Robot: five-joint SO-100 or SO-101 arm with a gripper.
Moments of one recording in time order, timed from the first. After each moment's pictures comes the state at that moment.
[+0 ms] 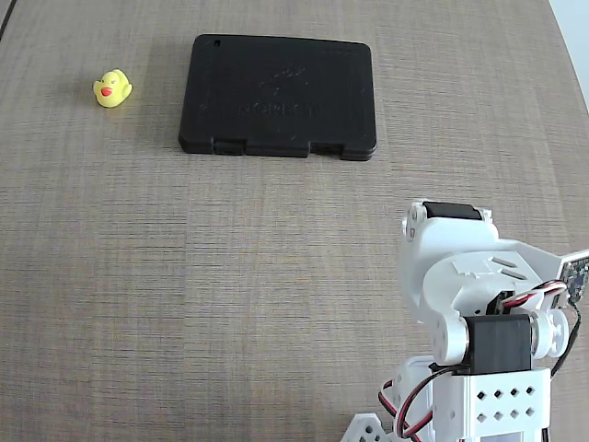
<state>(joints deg) -4.7 183.6 170.7 57.0 1.4</state>
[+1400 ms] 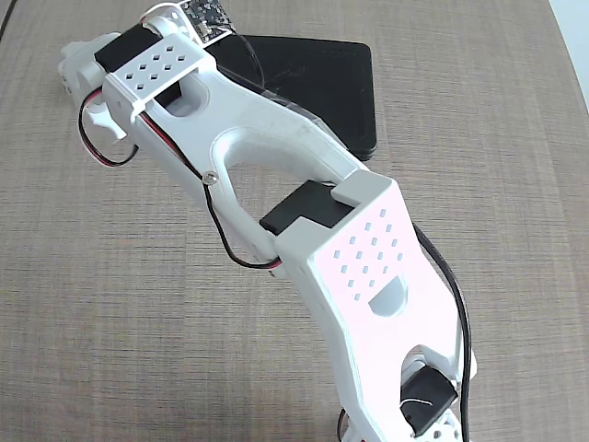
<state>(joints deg) -45.1 47.8 54.1 52.2 1.5</state>
